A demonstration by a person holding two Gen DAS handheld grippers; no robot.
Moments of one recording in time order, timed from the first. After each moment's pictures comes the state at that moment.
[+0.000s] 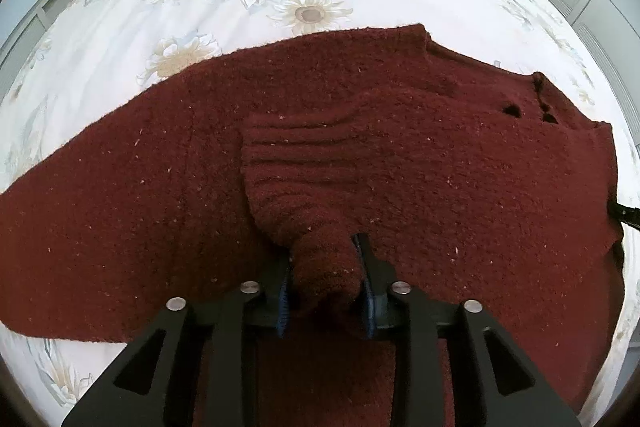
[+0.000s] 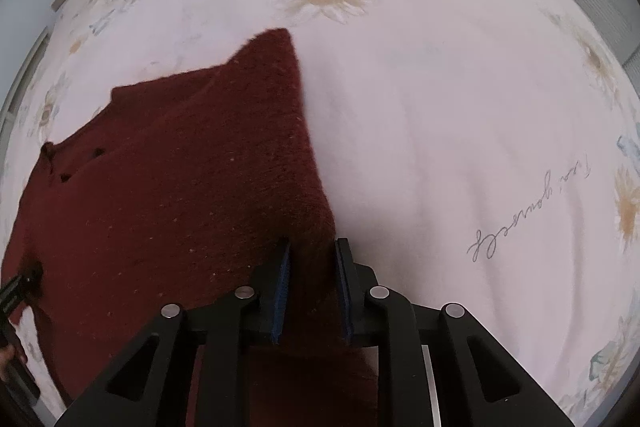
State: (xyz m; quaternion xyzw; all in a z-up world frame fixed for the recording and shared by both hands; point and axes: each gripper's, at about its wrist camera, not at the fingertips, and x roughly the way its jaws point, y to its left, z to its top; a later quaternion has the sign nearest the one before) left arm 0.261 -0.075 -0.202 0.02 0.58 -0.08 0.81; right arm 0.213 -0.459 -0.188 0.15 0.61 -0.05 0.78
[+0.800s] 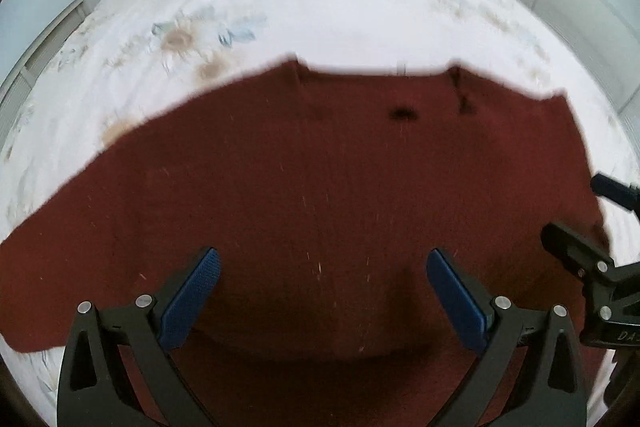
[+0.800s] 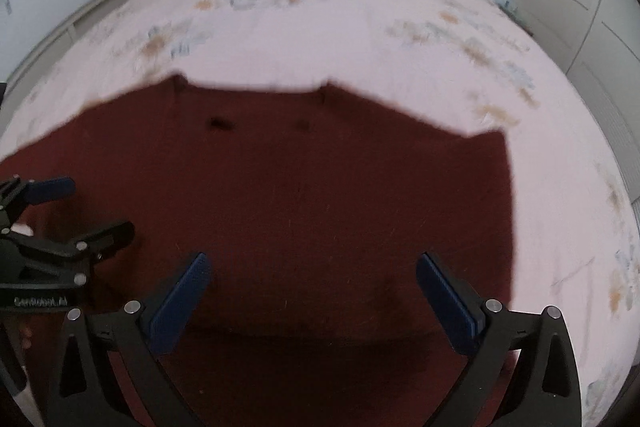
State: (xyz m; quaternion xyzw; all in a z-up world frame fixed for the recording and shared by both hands) left arm 0.230 -0.139 -0.188 0.08 0.53 -0.12 0.84; right arm 0.197 -0.293 -0.161 -0.01 0.52 0.03 0.86
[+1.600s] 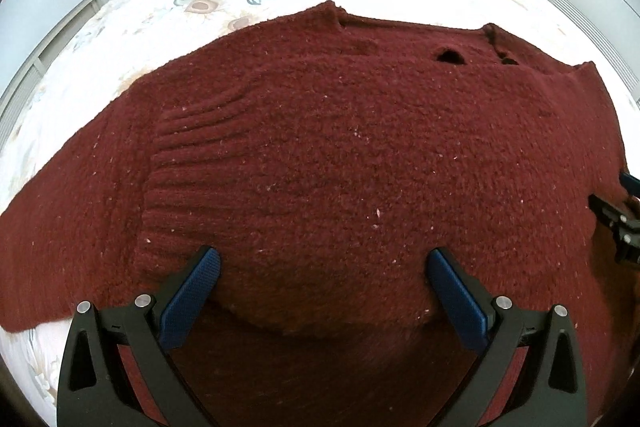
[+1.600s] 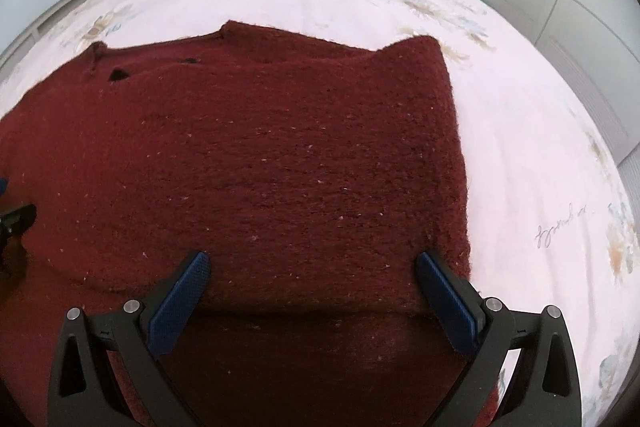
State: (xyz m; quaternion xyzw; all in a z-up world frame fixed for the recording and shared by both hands) left arm 0.210 -0.096 -0.219 0.08 0.52 -0.09 0.84; right arm 0.179 -0.360 -0.210 -0.01 0.51 -0.03 0.86
